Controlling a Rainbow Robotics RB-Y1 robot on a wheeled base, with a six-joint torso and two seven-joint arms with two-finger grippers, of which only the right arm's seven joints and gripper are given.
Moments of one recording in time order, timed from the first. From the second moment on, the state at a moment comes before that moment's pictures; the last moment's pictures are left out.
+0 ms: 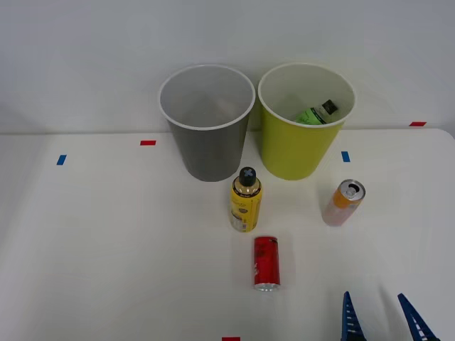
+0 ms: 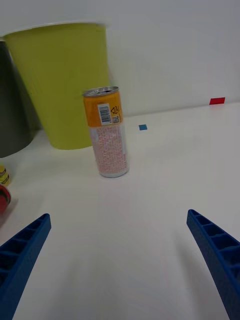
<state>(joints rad) 0.86 -0.04 0.09 -1.75 0.26 -0.72 1.17</state>
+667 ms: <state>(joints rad) 0.87 -0.04 0.11 -1.75 0.26 -0.73 1.22</state>
